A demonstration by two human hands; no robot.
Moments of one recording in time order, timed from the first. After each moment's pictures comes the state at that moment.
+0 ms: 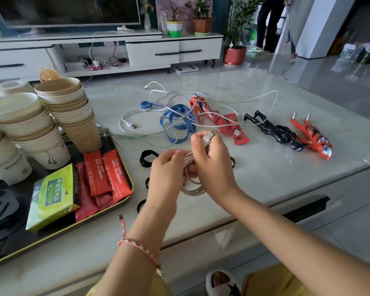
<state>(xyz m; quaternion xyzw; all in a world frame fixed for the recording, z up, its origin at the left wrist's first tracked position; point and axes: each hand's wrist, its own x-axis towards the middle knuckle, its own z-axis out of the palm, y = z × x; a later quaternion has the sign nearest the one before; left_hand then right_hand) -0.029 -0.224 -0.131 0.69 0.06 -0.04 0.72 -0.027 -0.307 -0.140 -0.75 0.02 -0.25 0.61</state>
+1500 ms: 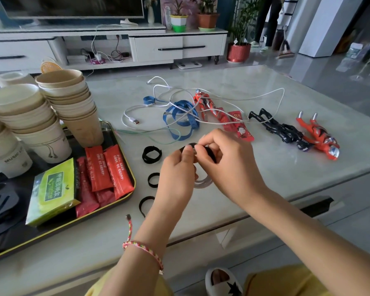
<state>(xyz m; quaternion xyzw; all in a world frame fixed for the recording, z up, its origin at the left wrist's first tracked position) -0.032 -0.228 -0.138 0.74 0.00 -0.01 0.67 -0.044 -0.331 -0.126 -0.87 -0.12 -0.32 0.34</state>
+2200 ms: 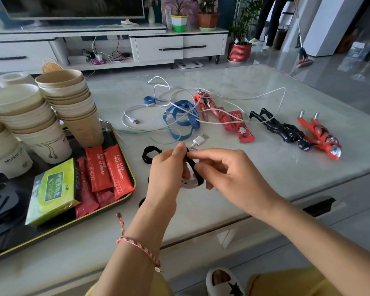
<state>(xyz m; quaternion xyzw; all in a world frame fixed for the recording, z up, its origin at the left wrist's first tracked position) -0.026 -0.220 -0.134 0.68 0.07 -0.05 0.73 -0.061 -0.340 -0.125 -0.83 -0.14 -0.08 0.54</state>
